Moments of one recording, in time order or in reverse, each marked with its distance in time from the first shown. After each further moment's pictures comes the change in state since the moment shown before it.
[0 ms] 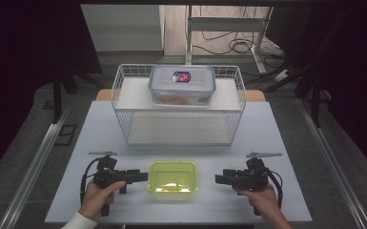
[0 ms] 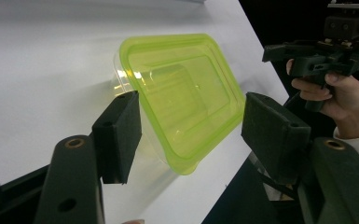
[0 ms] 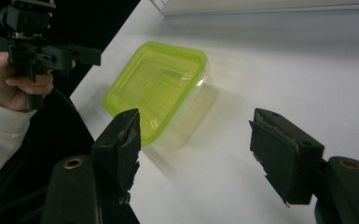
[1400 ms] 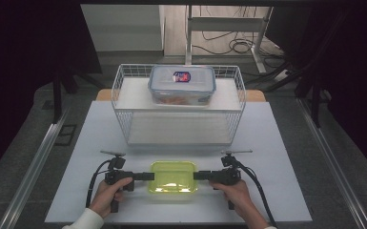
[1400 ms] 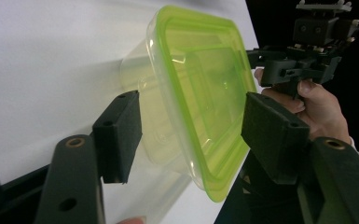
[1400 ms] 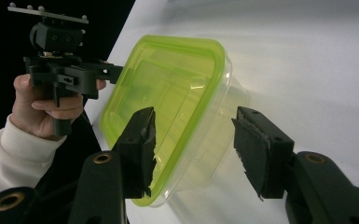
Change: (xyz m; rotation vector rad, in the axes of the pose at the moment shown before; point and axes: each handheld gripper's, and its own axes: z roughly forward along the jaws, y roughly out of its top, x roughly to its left) left arm 0.041 -0.002 0.039 0.074 -0.117 -0.171; right arm -0.010 0.004 0.078 0.081 0.101 0.175
